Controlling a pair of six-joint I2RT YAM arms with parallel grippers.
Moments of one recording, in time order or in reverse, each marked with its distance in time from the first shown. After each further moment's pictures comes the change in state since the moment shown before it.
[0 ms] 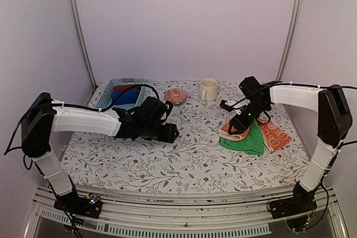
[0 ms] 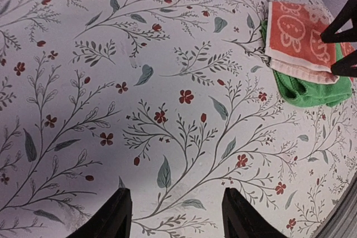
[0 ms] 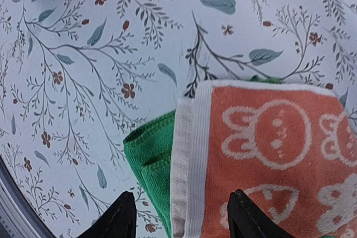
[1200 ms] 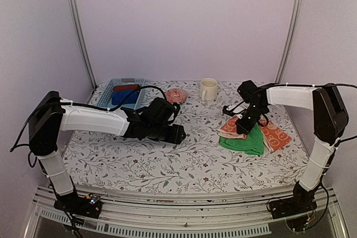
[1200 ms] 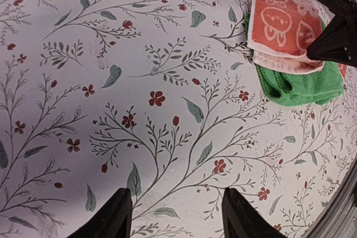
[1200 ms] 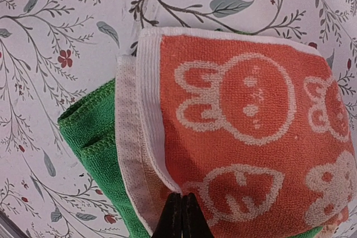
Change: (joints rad) left arm -0.031 0.079 0.086 -0.008 0.036 -0.026; right arm 0.000 0.043 -0.050 -0.048 0.188 -0.022
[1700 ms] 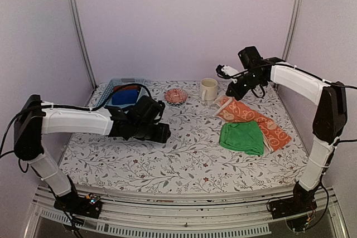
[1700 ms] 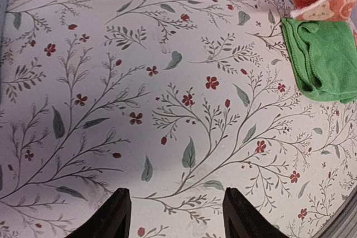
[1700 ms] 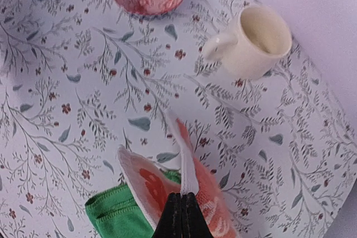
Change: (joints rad) left arm 0.036 -0.129 -0.085 -0.106 -0.090 0.004; right arm 0.000 0.003 0.327 0.030 -0.054 -0.026
